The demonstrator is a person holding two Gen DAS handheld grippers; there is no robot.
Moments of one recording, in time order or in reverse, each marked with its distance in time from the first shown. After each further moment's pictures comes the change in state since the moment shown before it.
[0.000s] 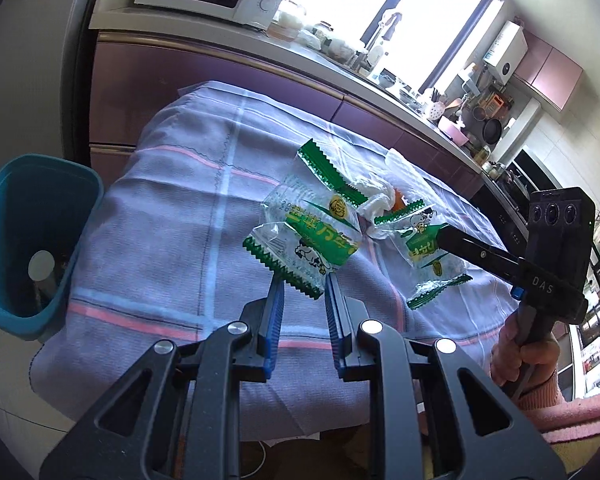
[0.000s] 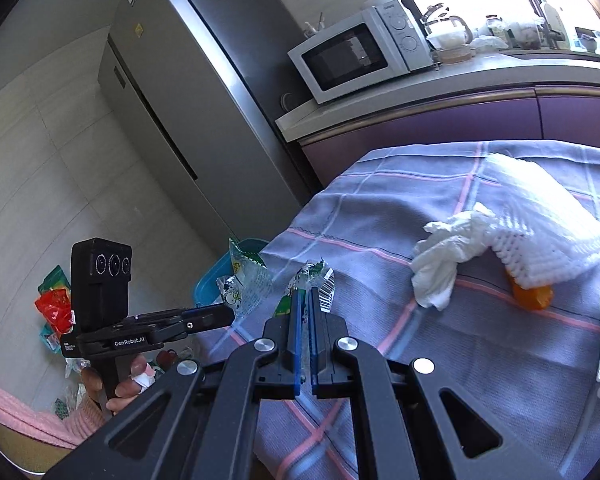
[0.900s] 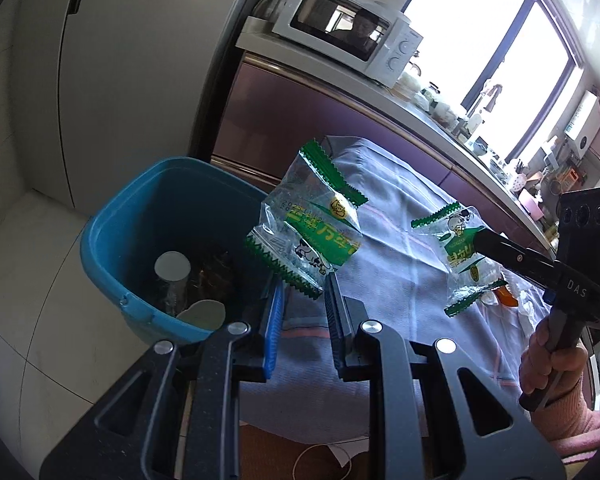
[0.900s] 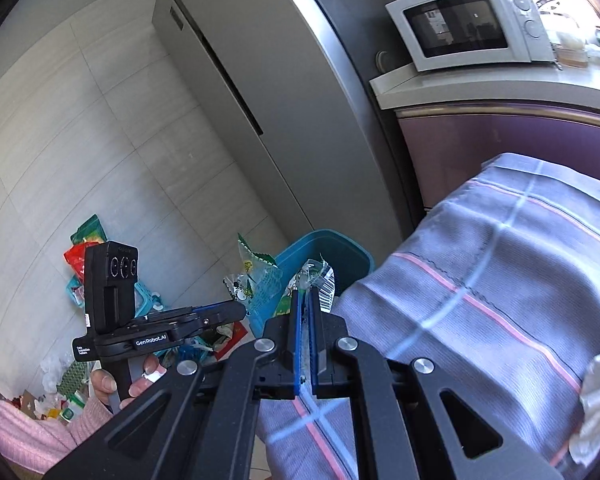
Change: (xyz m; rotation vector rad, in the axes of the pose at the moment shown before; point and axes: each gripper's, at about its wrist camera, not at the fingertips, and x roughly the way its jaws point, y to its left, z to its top) left arm -0.087 0.122 0.011 -0.216 -0.152 0.279; right arm 0.129 0.082 0.053 -0.166 0.166 0.203
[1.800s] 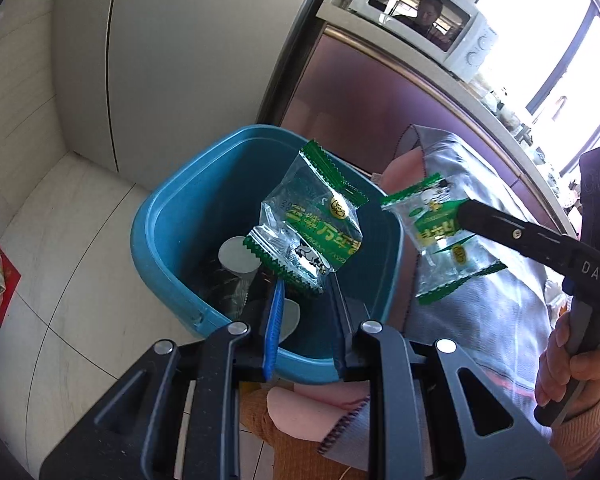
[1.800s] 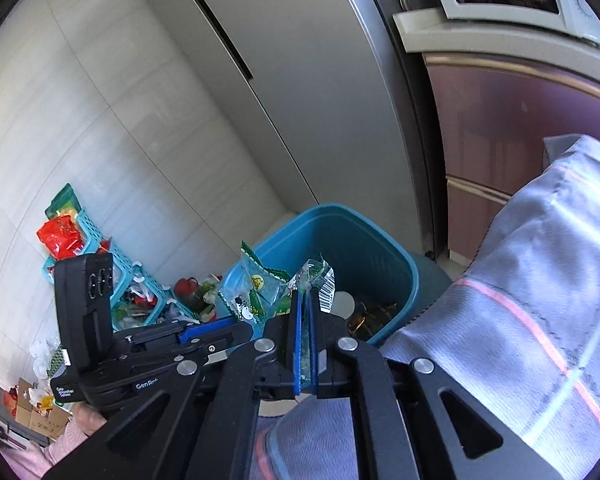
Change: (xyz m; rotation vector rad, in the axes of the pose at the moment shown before) left arm 0.052 0.072 0.007 -0.112 0.079 0.166; right arm 0.133 0.014 0.023 -0.008 0.196 -0.037
